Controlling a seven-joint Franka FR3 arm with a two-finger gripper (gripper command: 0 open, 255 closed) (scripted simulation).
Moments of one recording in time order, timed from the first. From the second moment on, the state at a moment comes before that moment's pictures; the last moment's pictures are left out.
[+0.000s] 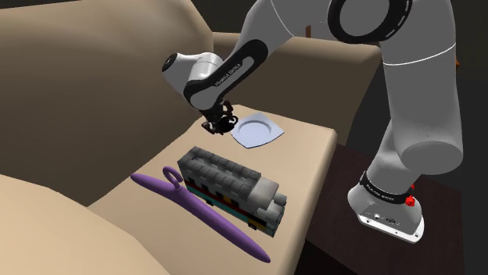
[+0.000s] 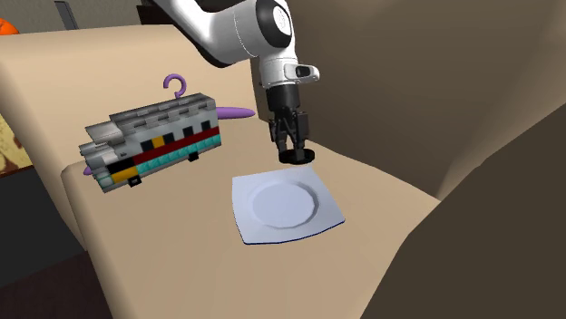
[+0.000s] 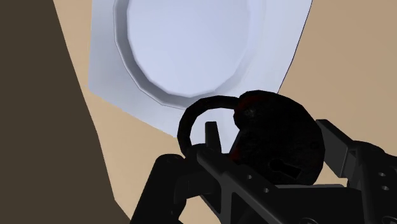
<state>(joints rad) 0.19 0.48 0.14 -1.73 -0.45 1.86 0.65</state>
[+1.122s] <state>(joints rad) 0.17 0.31 0.15 -1.78 -0.42 1.76 0.58</state>
